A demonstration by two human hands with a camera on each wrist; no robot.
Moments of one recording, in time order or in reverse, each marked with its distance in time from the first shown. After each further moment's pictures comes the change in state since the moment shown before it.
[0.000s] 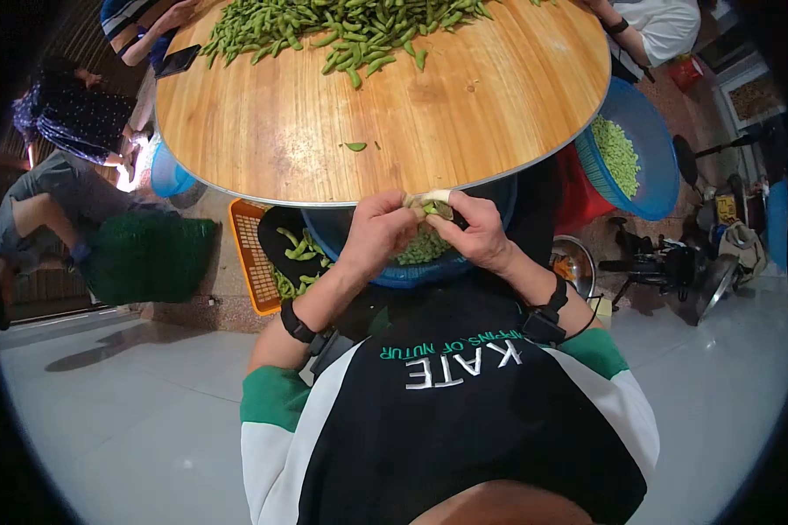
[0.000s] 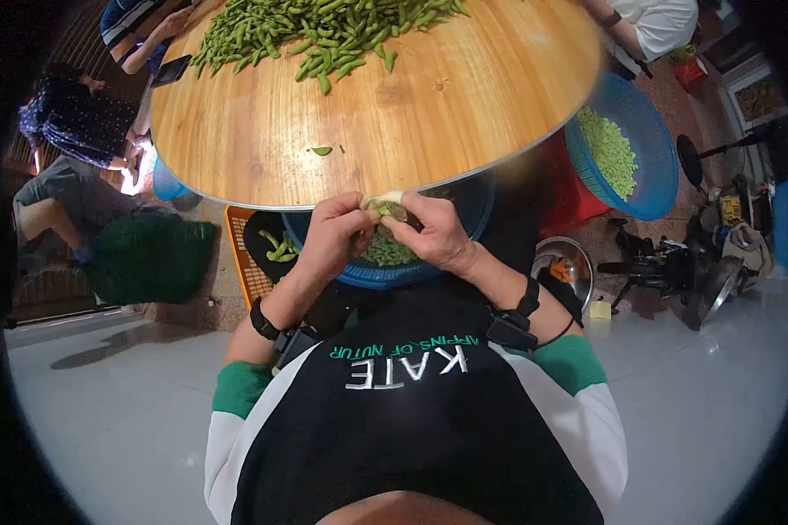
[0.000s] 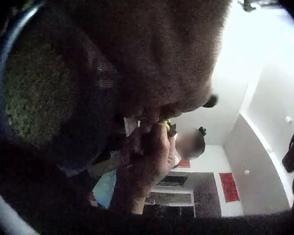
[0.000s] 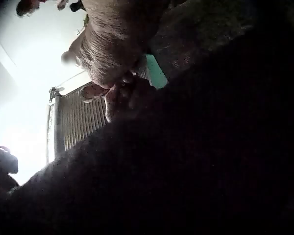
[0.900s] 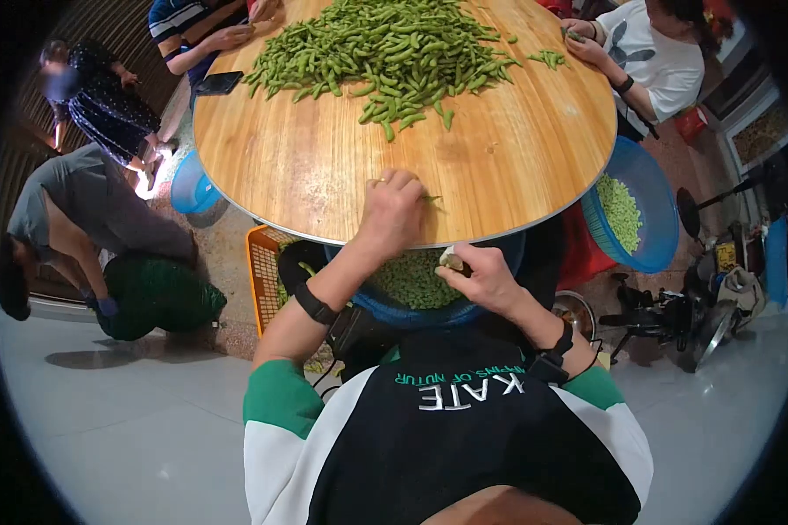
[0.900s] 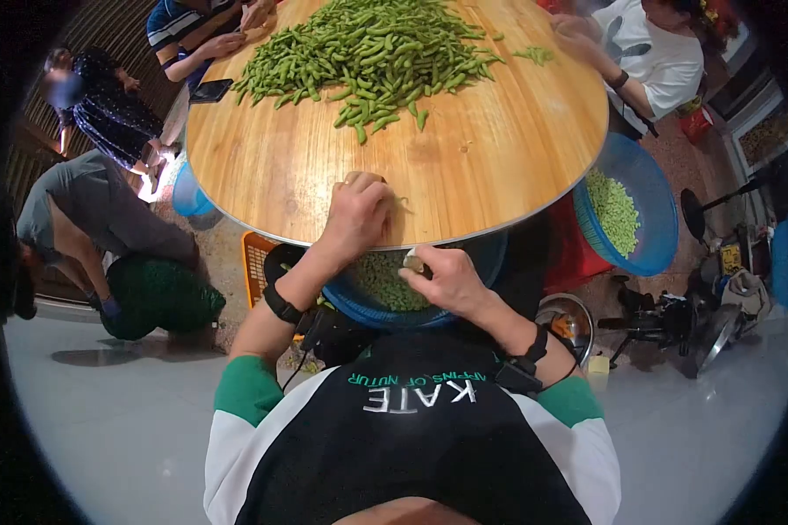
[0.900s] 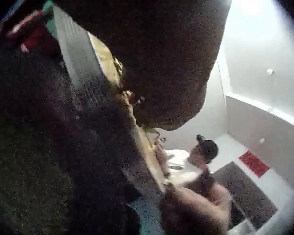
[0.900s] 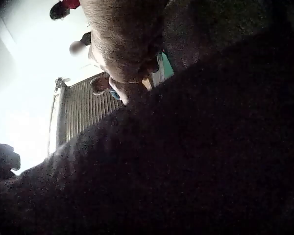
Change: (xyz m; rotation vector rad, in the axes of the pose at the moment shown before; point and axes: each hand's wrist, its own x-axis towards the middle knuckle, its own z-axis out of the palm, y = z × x) left_hand 0.064 0.033 -0.031 1.170 0.245 1.011; right_hand 0.010 -0.012 -0.007 -0.242 -0.132 0.039
